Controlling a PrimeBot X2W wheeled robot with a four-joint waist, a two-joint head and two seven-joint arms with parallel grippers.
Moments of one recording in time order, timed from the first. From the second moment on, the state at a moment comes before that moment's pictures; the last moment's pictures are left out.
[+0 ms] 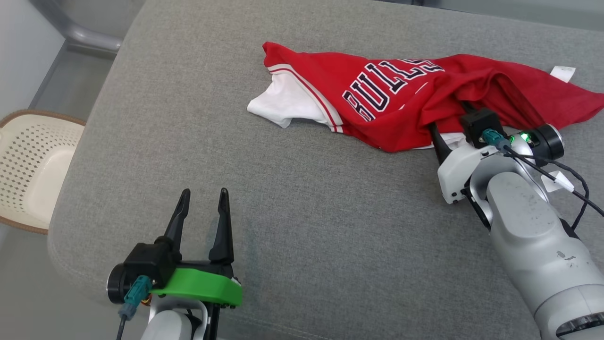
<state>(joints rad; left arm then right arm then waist) -0.13 0.05 -0.26 0.17 -0.33 0.02 -0.26 -0.77 -0.15 0.18 0.97 -0.12 0.13 -0.26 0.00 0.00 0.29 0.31</state>
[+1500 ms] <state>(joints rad) -0.10 0.05 -0.18 0.16 -0.28 0.00 -0.26 -0.14 -0.12 0.07 0.32 -0.36 0.13 -0.22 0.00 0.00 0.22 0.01</state>
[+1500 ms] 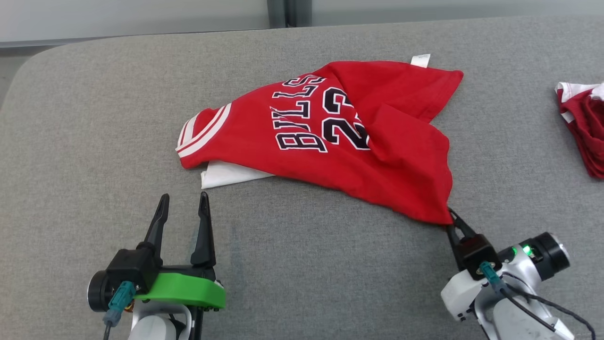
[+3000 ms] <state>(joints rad) -0.44 0.18 -0.19 0.70 -0.26 -0.05 -0.19 -0.20 -0.06 0.02 0.12 -0.09 0.13 -0.26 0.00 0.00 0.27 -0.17</state>
